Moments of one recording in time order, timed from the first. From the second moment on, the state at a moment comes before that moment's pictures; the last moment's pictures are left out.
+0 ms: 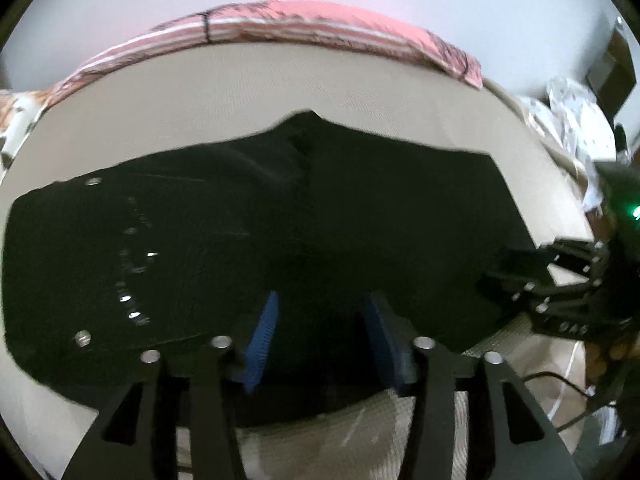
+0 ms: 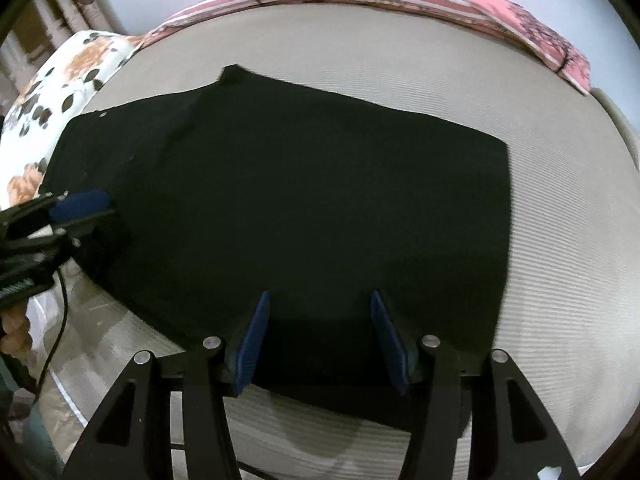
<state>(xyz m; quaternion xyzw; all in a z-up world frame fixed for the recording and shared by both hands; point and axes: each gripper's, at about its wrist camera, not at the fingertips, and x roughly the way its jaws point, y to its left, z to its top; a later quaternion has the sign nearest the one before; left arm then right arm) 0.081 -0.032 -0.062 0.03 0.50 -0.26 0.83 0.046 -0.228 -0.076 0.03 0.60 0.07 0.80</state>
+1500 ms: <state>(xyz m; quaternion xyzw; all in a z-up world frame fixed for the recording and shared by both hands) 0.106 0.238 -0.133 -0.48 0.50 -0.19 0.69 0.091 -0.132 -0.063 0.02 0.60 0.14 0.79</state>
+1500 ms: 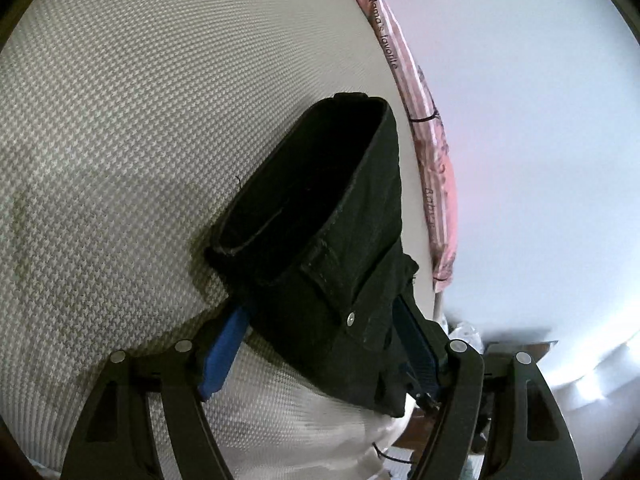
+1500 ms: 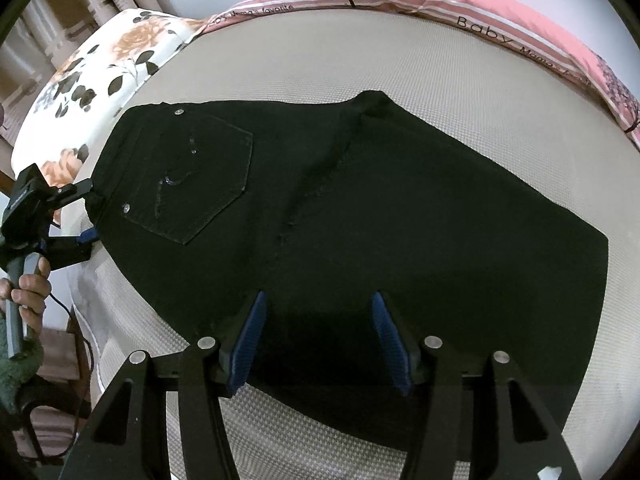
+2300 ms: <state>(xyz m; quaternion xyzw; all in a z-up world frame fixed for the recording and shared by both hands) 0.135 0.214 -0.113 -0.36 0.50 -0.17 0.77 0.091 -0.145 -0.062 0.06 0.59 0.12 0.80</state>
